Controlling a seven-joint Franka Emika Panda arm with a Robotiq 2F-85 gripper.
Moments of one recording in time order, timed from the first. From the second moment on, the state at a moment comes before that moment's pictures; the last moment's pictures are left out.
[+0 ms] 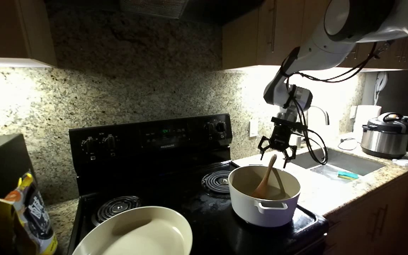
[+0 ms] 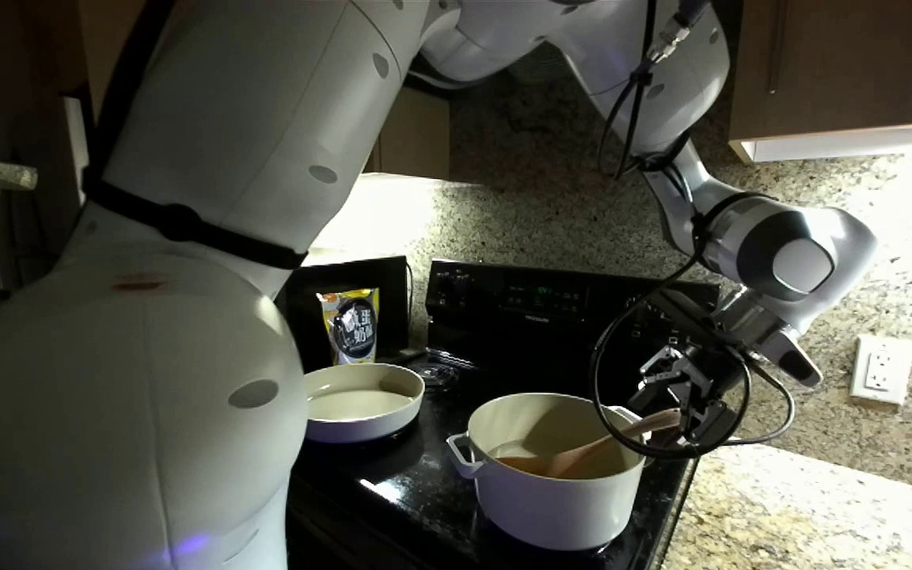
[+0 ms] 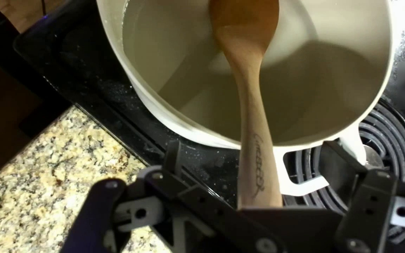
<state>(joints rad) -0.27 0.48 -0.17 -1.83 0.50 1.81 0.12</state>
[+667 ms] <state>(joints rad) -0.33 0.49 -0.18 -1.79 0.56 1.76 0.12</state>
